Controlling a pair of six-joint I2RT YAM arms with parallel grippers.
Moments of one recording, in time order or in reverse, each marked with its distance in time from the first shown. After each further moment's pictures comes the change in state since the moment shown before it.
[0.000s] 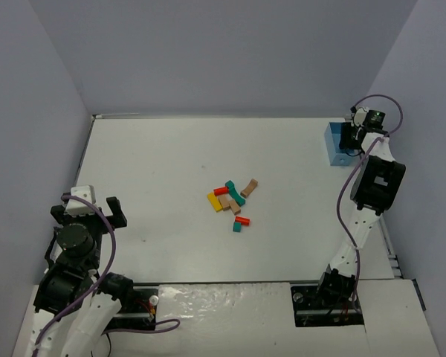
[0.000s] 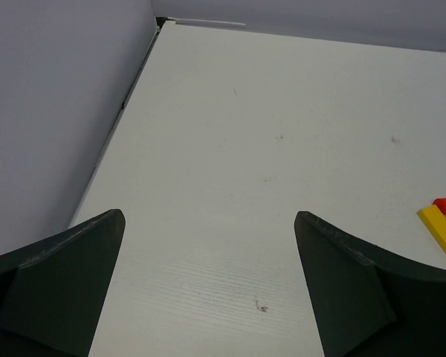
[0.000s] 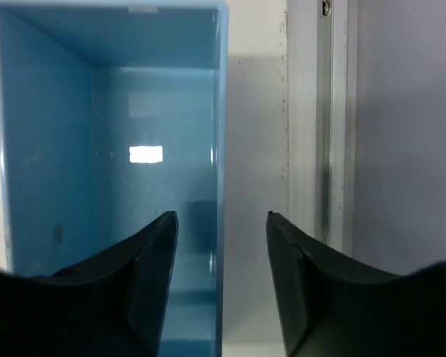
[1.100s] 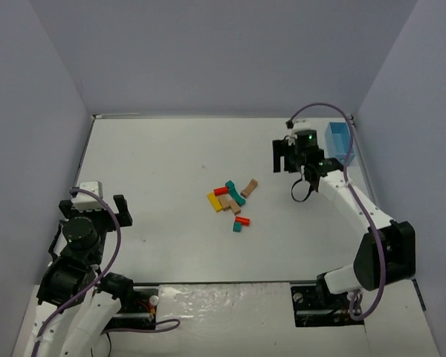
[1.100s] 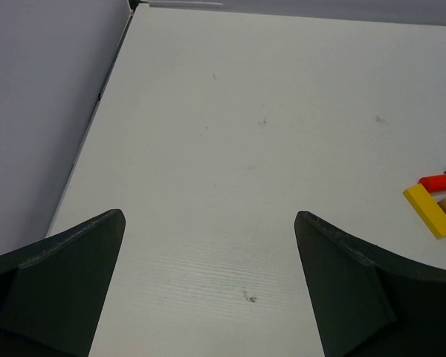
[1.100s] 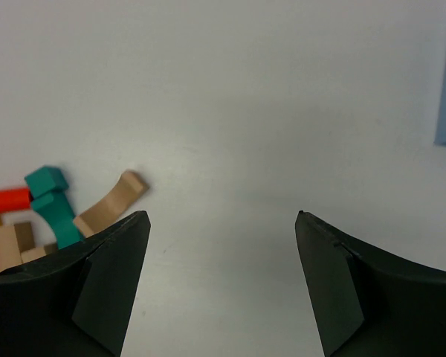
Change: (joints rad) left arm 0.000 0.053 0.000 0.001 0.067 -0.009; right arm 0.631 -0.956 -0.851 0.056 0.311 0.376
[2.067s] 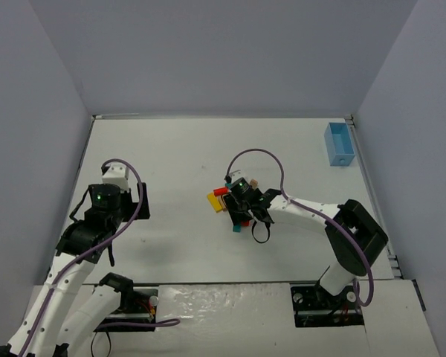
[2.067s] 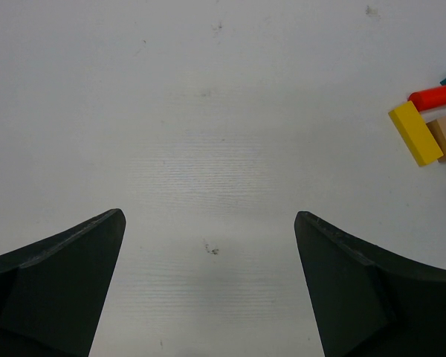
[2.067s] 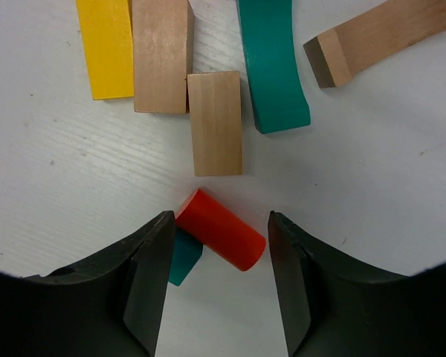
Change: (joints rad) left arm 0.000 0.345 0.086 -0.088 0.157 -0.114; right arm 0.527 0.175 -0.192 0.011 0.098 0.232
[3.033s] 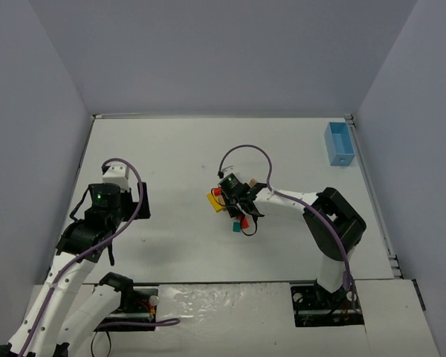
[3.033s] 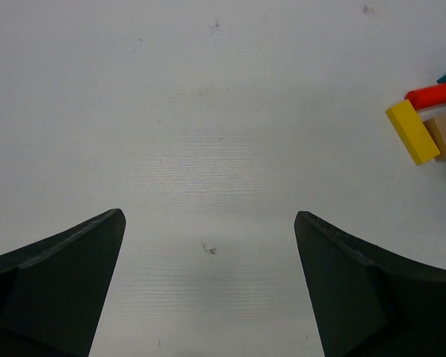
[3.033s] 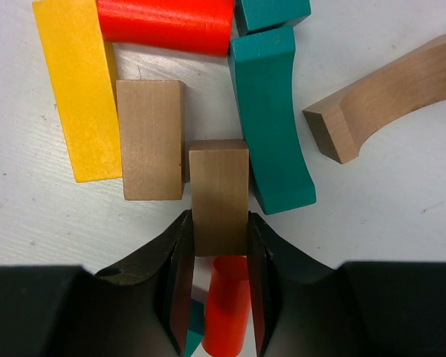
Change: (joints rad) left arm 0.003 0.003 0.000 0.000 0.012 -0.003; right arm 0.009 0.186 0.131 0.017 0.068 -0.006
